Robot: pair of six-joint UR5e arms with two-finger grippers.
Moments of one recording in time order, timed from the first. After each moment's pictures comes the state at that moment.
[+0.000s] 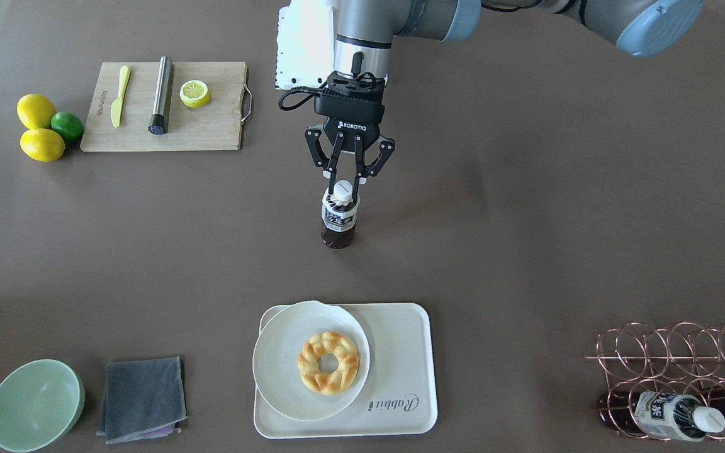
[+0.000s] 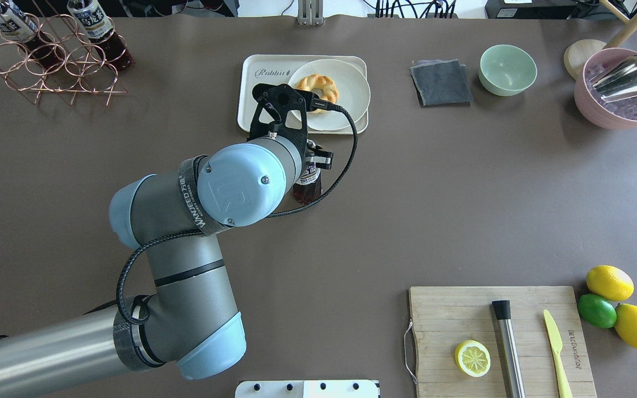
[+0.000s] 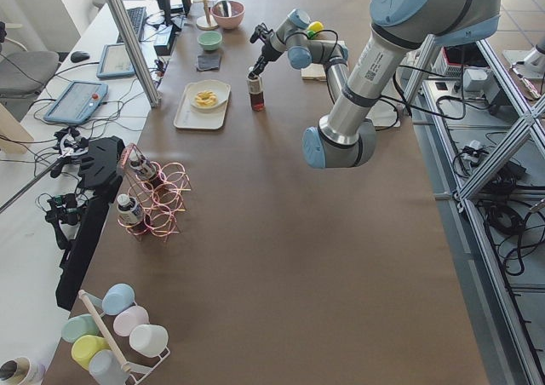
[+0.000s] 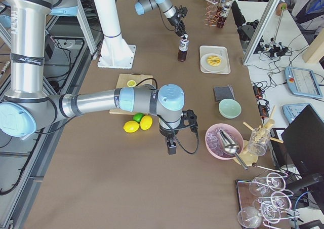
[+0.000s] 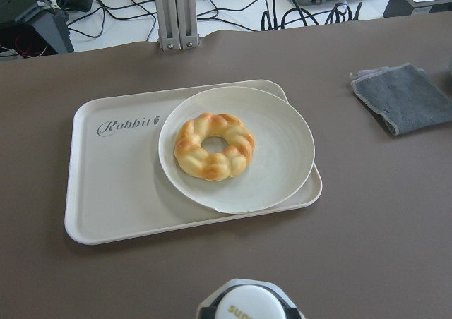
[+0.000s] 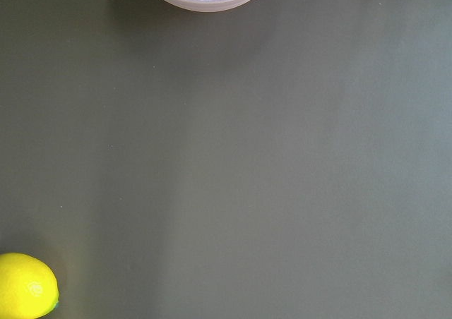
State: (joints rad) left arm -0.44 -2.33 -1.77 -1.70 -1.31 -1.06; right arm 1.64 -1.70 1.89 -1.82 2.30 -0.33
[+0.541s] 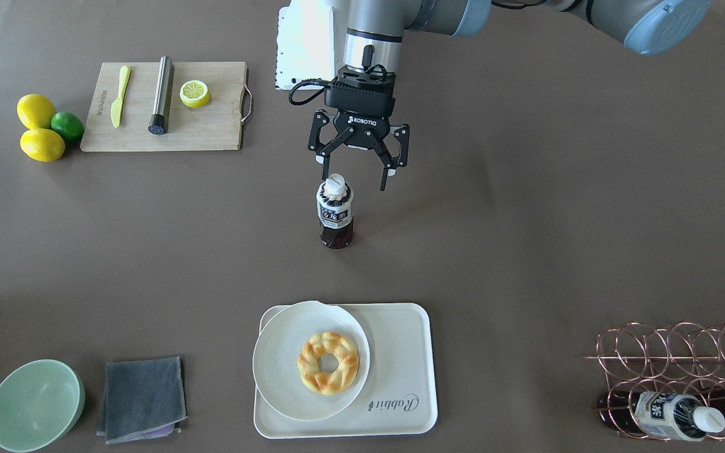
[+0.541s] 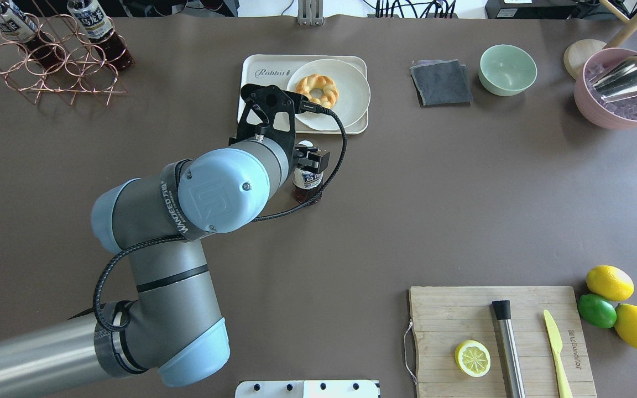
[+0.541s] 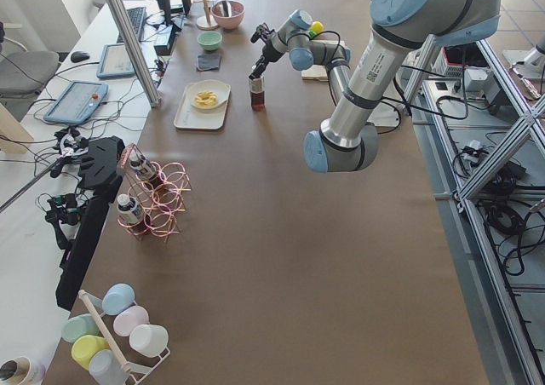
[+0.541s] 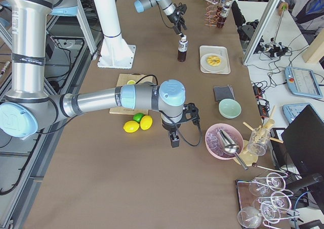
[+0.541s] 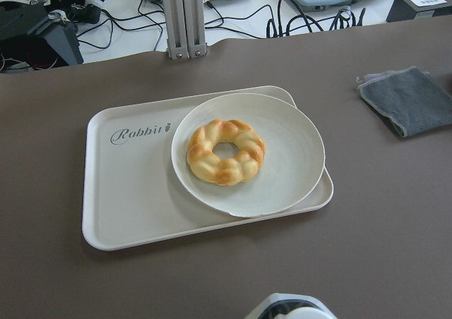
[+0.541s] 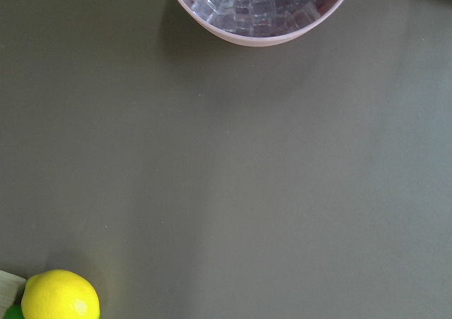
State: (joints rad) left arm -0.45 -2.29 -1.83 -1.69 -1.30 -1.02; right arm 1.62 -1.69 1.91 -1.80 2.37 -0.32
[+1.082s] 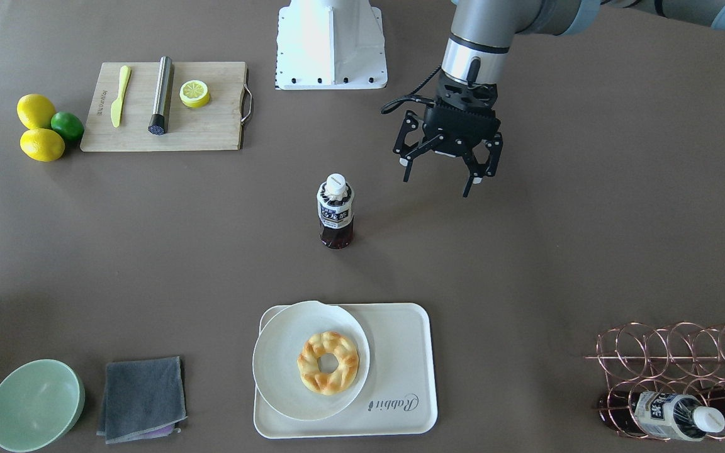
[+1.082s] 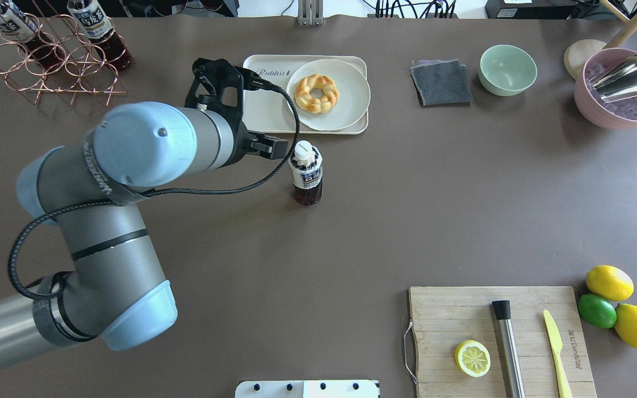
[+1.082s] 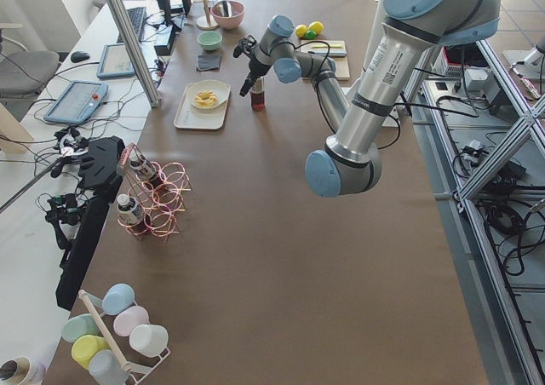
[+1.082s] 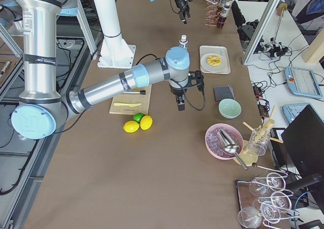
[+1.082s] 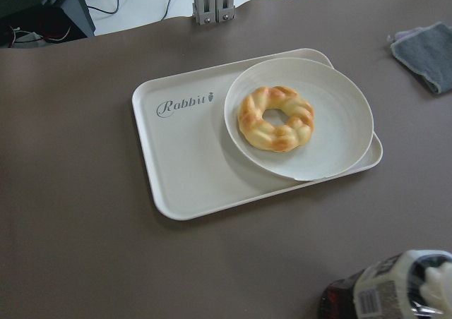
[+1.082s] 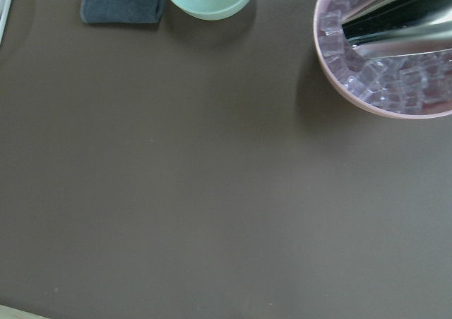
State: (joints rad) left arm -0.67 -2.09 -1.96 -1.69 -1.68 -0.86; right arm 1.44 -1.63 2.05 -1.67 2.46 0.15
